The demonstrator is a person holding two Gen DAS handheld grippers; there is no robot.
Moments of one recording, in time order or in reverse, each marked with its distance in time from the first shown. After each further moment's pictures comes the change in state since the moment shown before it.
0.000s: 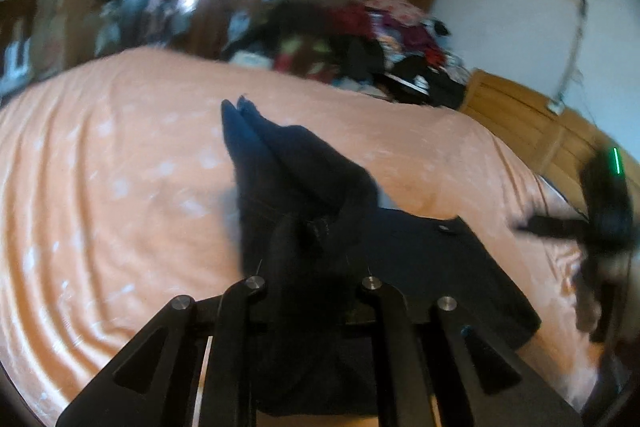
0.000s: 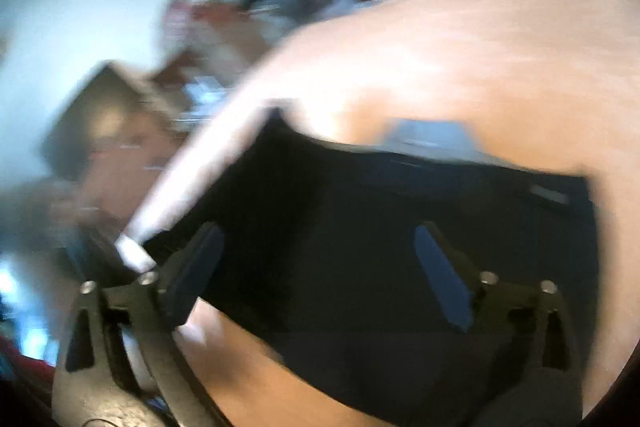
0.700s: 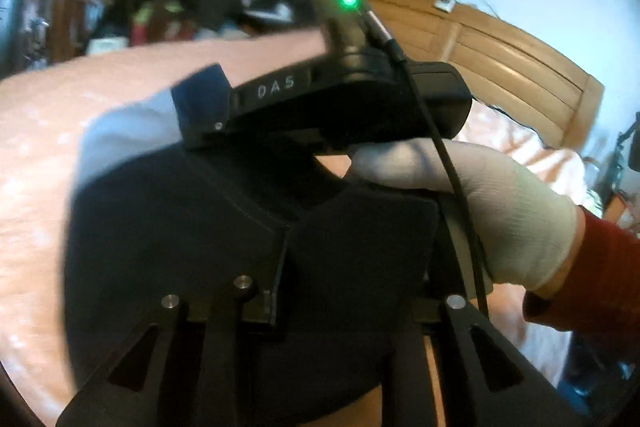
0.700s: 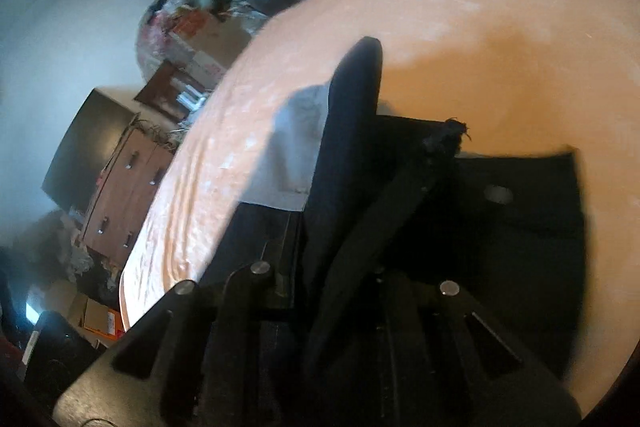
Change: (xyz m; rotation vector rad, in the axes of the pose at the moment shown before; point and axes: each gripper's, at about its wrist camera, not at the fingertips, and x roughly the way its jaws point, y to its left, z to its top) left arm 0.104 -0.219 -0.034 0.253 0.275 -0.343; right arm -0.002 -0.157 -0.001 0.177 0.047 -0.043
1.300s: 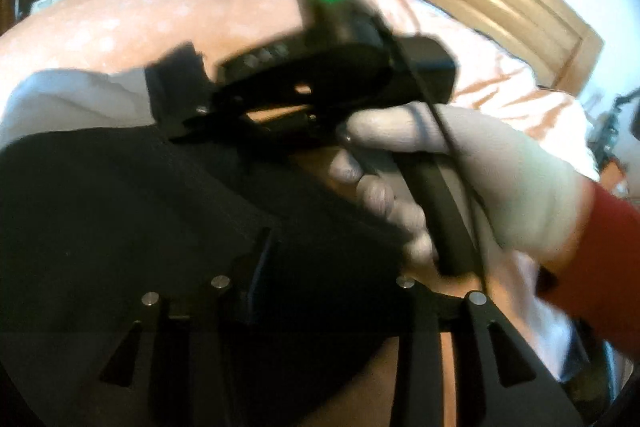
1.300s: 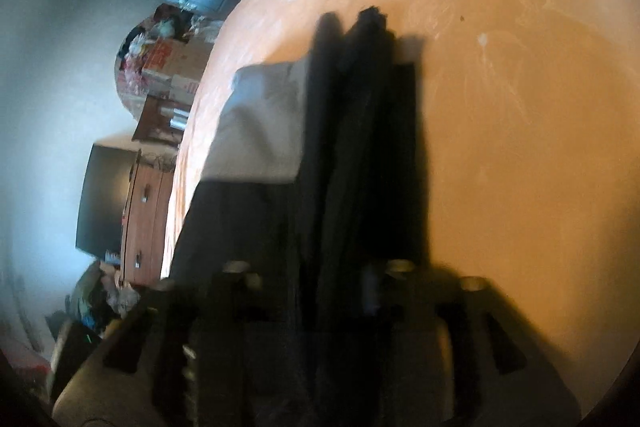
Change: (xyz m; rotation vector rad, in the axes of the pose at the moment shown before) left arm 0.073 -0.065 -0.016 0.039 0.181 -0.105; right arm -0.026 -0.101 -0.051 0.270 0.083 0.104
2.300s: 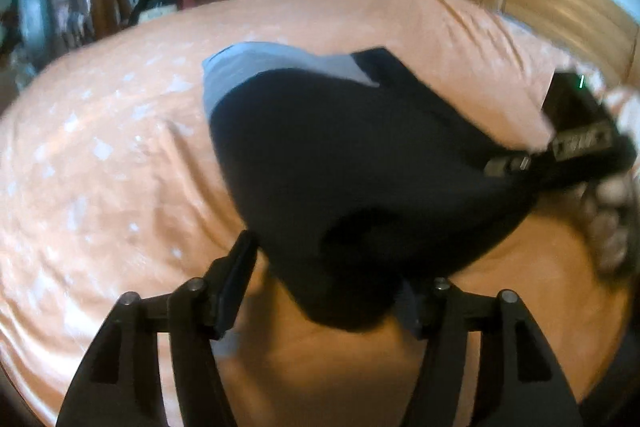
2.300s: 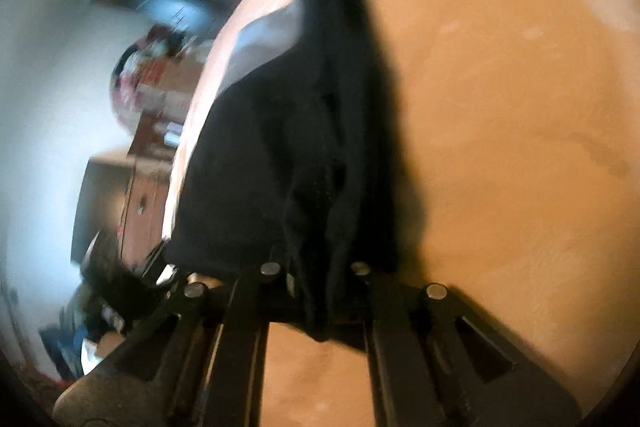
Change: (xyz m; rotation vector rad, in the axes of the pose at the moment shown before) left arm -0.094 0.096 -0.085 0.044 -0.004 0.509; right arm -0.037 -0.025 -0.111 0.107 -0.125 -0.031
